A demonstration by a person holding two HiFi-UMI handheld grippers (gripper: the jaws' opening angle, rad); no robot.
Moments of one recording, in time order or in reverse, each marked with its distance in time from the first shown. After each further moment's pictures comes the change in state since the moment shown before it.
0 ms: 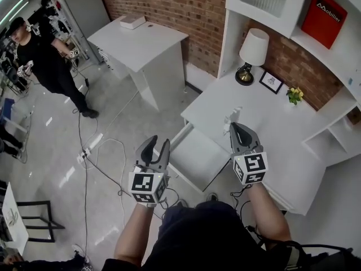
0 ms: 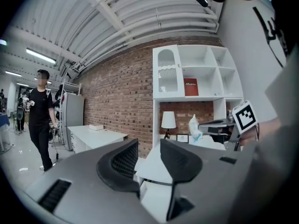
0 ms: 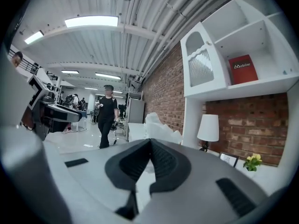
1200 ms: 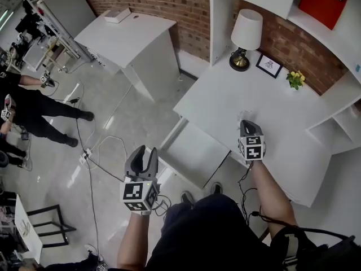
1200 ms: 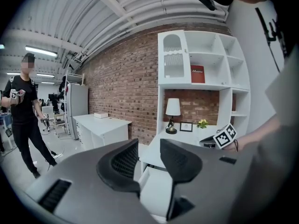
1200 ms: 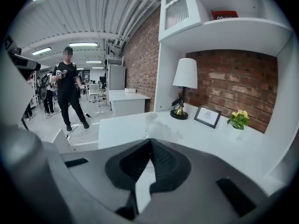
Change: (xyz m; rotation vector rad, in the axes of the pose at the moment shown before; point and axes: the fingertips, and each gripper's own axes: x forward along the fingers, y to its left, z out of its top) left arm 0.020 0.013 -0.048 -0.028 0.152 0.055; right arm 0.046 -0.122 -0.223 0.077 0.417 -0.179
